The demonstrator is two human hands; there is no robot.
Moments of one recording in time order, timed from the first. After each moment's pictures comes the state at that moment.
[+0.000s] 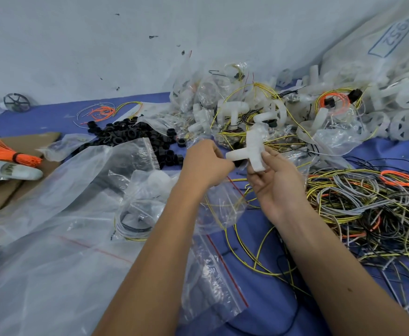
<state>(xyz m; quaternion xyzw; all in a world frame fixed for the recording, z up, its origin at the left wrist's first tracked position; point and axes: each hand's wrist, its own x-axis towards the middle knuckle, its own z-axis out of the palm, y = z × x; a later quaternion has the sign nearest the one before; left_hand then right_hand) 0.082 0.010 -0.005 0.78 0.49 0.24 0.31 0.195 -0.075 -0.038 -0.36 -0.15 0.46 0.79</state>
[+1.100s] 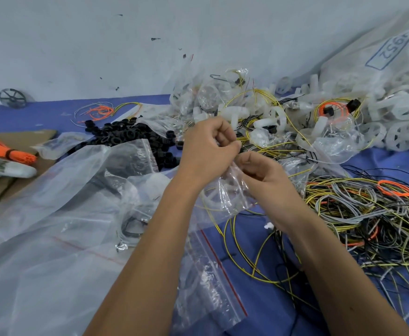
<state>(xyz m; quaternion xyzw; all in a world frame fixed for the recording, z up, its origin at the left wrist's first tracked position) 0.080 0.011 0.011 0.76 0.32 0.44 0.36 0.194 -0.087 -0.031 -0.51 -0.49 0.37 0.60</state>
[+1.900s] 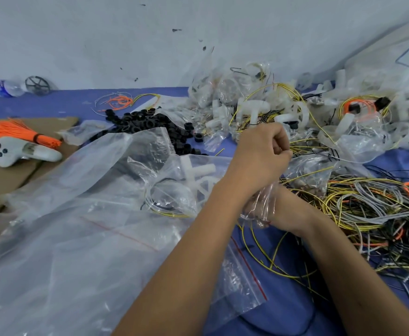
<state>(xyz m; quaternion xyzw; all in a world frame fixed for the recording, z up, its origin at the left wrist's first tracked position) 0.112 -0.015 0.000 0.82 0.30 0.39 0.31 0.186 -0.095 -0.043 -0.54 -0.64 0.38 0.40</state>
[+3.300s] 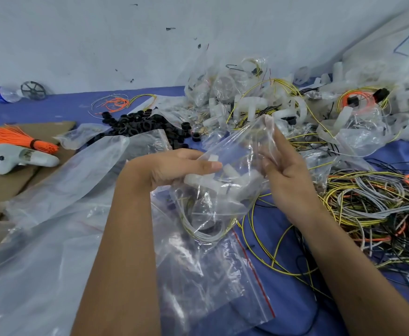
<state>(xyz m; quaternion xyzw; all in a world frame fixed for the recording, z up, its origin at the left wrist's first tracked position) -0.018 0.048 0.000 0.75 0.37 0.05 0.54 0.193 -0.074 -0.051 -0.50 -0.54 0.26 0.62</state>
